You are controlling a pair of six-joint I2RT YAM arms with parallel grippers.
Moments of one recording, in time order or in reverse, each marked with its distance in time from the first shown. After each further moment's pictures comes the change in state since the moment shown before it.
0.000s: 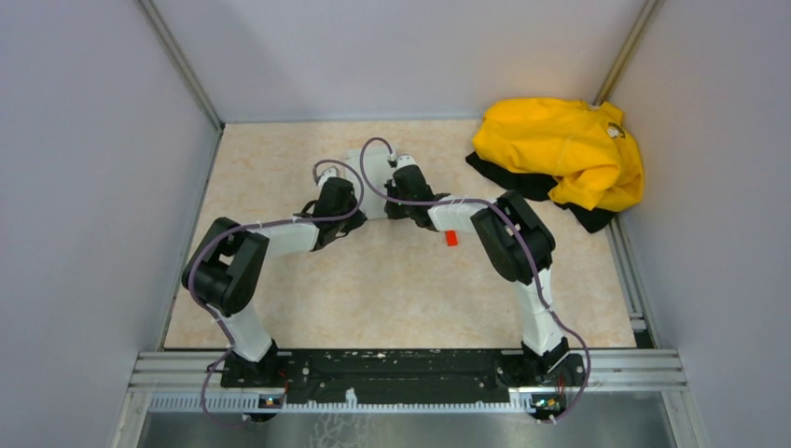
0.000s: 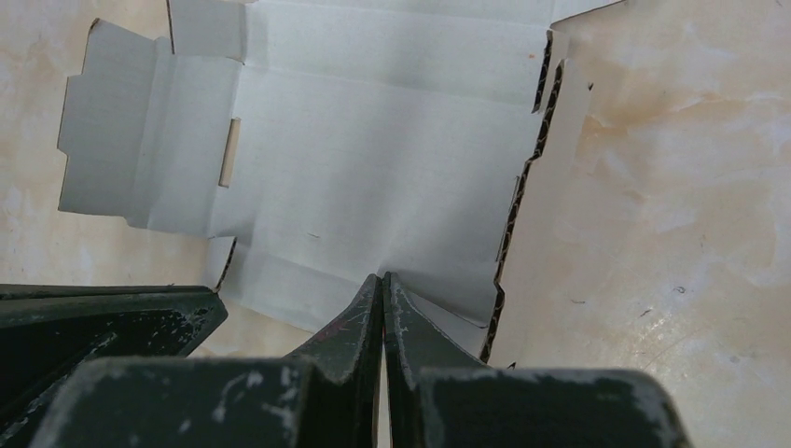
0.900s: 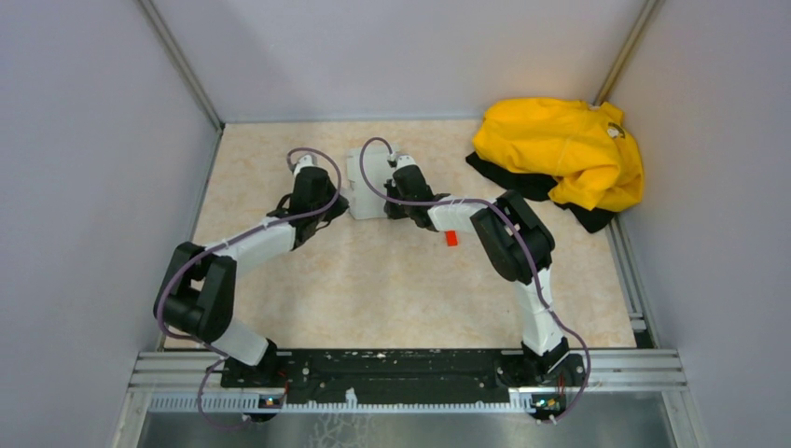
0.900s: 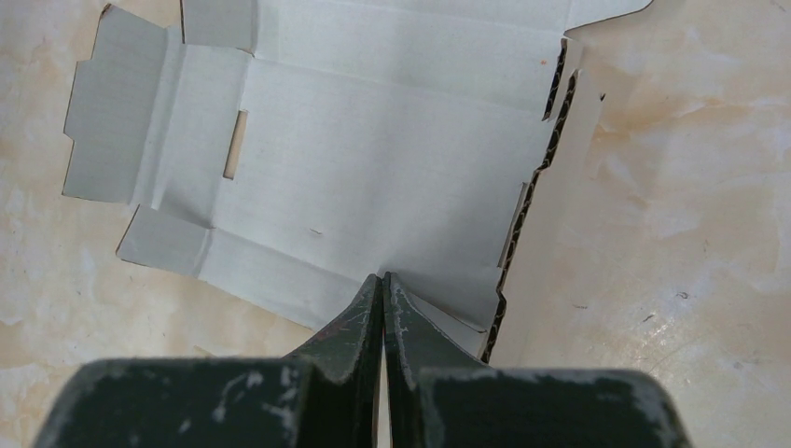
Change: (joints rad) left arm 0.077 -0.196 -0.008 -0.062 0.019 0.039; right arm 0.000 0.005 0.001 0.012 -0.004 0.000
